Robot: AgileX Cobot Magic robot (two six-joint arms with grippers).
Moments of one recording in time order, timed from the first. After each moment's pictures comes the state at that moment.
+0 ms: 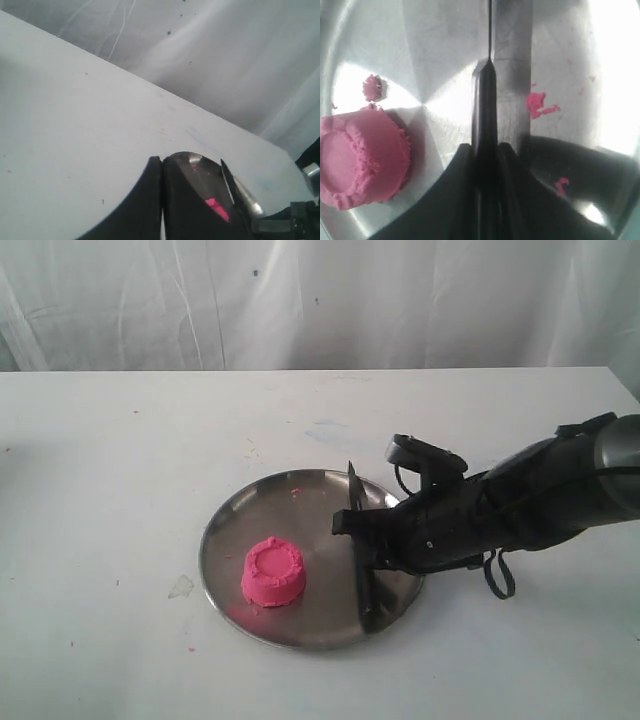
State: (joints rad) left arm -0.10 0.00 0.02 -0.32 0.13 -0.29; right arm 0.44 1.83 -0.85 1.36 0.28 -0.85
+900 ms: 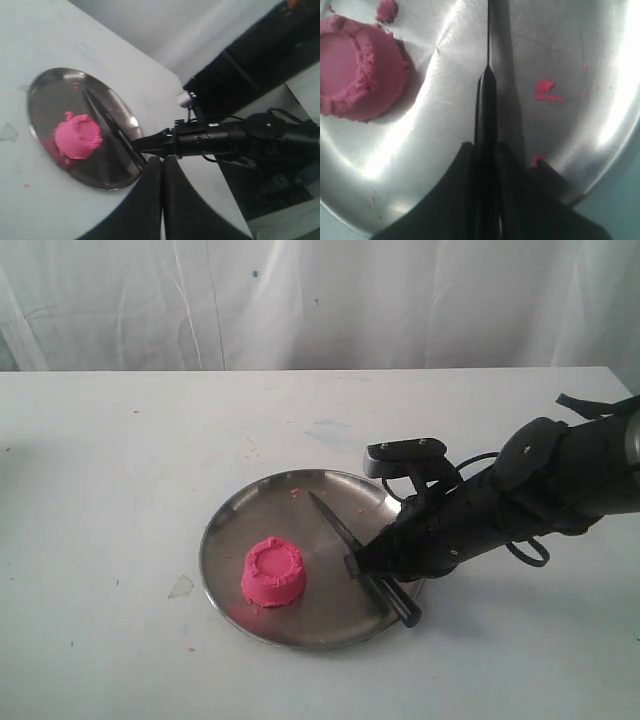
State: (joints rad) left arm -0.10 0.00 -0.20 -0.94 0.61 0.06; right arm 0.44 1.76 -0.85 0.83 0.34 -0.78
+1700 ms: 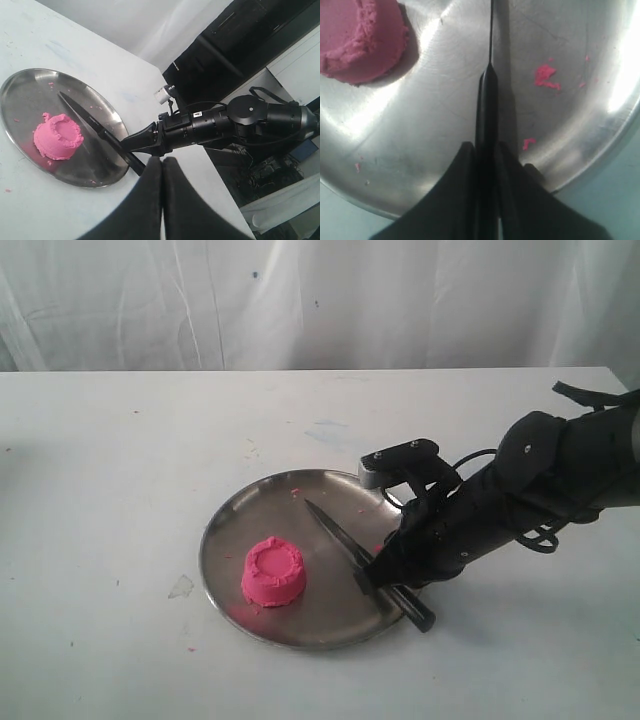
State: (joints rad) left arm -0.10 0.00 -0.20 -1.03 0.64 0.19; right arm 0.44 1.75 -0.86 0.64 0.41 -0.74
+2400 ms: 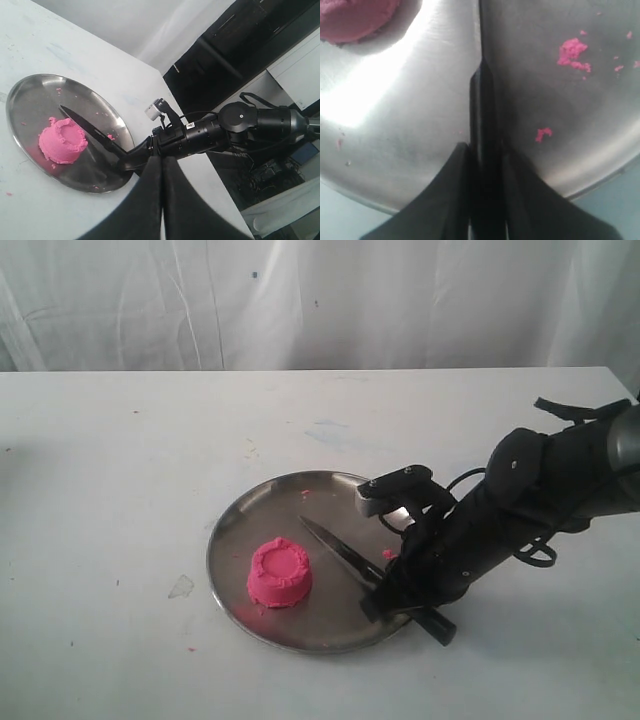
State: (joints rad) left arm -0.10 0.00 -0.20 -1.03 0.63 0.19; right arm 0.44 1.80 -0.86 0.59 0.45 -0.73
